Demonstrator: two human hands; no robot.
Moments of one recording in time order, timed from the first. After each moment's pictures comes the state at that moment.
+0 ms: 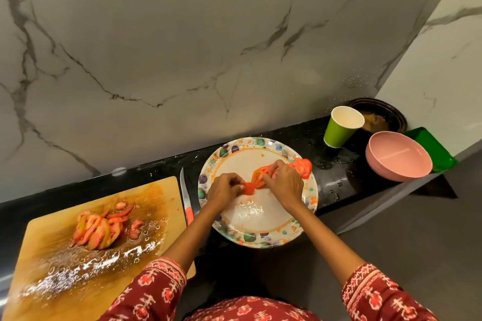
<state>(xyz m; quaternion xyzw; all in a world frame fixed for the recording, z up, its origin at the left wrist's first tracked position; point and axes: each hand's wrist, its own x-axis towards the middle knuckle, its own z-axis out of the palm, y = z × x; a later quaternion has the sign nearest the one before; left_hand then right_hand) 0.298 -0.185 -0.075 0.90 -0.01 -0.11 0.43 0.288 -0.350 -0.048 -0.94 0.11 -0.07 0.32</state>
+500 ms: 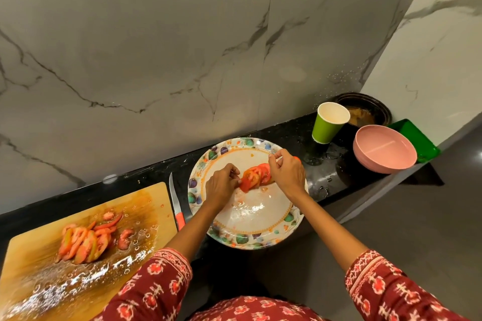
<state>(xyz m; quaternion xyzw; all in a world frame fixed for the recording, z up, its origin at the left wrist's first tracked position) 0.314 -0.209 -0.074 0.92 -0.04 -0.06 0.38 0.301 -0.375 -0.038 -0.92 0.12 -0.14 0.35</state>
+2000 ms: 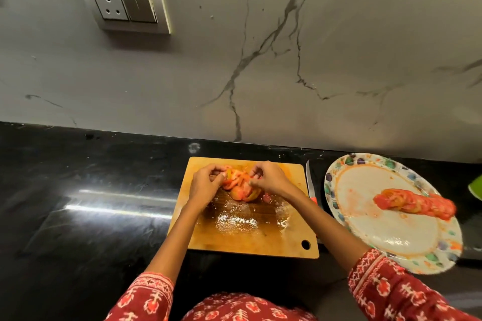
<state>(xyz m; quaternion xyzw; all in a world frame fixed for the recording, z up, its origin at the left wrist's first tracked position) 0.162 0.127 -0.059 0.84 0.18 0.12 0.50 0.243 -0.039 -0.017 -0.89 -0.25 0.21 0.31</state>
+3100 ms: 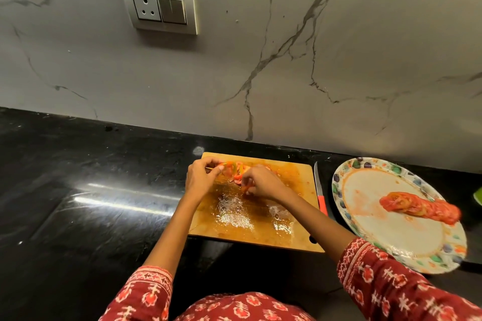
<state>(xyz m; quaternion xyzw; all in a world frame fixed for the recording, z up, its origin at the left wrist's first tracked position) 0.130 0.149 -0.040 0.84 0.22 0.18 0.47 0.214 -0.009 -0.027 -0.89 -0.40 0.16 0.12</state>
